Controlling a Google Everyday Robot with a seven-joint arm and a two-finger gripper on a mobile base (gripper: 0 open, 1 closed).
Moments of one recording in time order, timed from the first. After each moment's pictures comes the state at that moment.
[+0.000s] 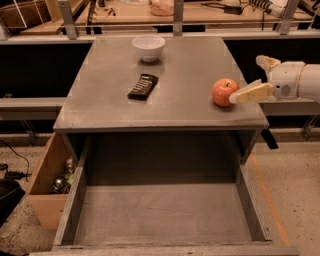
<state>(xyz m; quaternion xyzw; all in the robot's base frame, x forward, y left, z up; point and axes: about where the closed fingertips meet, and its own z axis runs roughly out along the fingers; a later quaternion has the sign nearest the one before) 0.677 -0.245 0.900 -0.41 0.69 0.20 0.56</state>
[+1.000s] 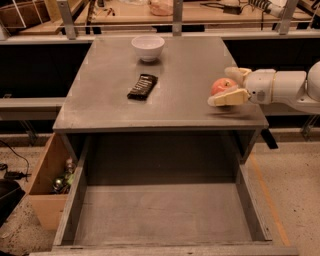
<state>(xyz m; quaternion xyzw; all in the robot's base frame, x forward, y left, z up) 0.686 -0.191 0.868 -0.43 0.67 0.26 0.54</state>
